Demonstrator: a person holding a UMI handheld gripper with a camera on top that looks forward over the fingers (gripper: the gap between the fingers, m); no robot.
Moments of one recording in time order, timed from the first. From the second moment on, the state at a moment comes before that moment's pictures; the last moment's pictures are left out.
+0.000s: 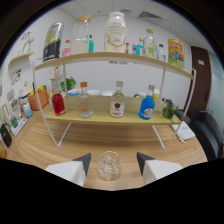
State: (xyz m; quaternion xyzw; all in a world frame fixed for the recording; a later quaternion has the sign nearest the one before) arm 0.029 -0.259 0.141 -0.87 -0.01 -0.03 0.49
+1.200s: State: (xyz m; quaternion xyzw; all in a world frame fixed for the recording) arm -0.051 -0.107 0.187 -0.80 0.00 -0.01 0.60
